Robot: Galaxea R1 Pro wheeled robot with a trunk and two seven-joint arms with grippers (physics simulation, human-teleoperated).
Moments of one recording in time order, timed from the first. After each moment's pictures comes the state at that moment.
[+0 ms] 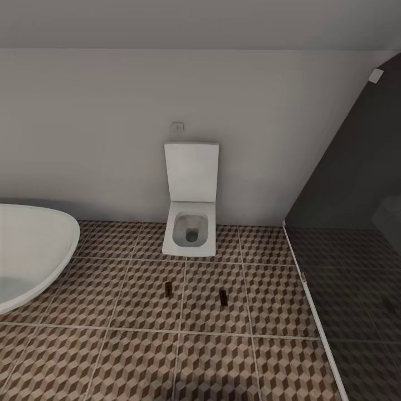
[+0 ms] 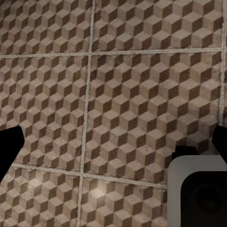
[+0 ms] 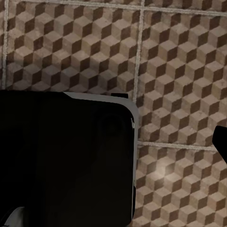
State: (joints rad) left arm -0.31 0.11 -0.39 0.07 0.38 -0.72 0.14; right arm -0.14 -0.05 0.04 -0.02 -0.03 -0.67 0.06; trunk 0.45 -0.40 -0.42
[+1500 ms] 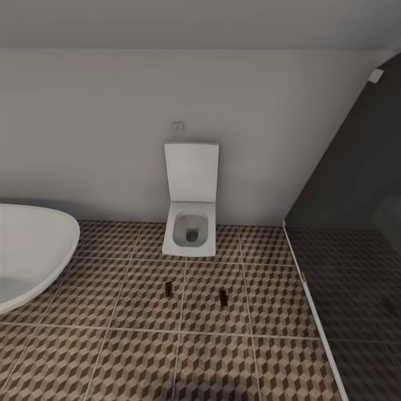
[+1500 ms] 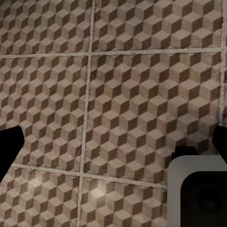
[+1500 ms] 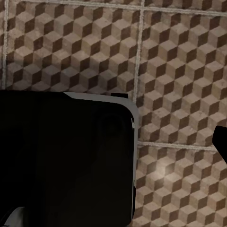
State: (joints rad) left arm -0.31 0.11 -0.39 0.07 0.38 -0.72 0.14; right arm -0.14 -0.05 0.04 -0.02 -0.03 -0.67 0.06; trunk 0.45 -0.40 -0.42
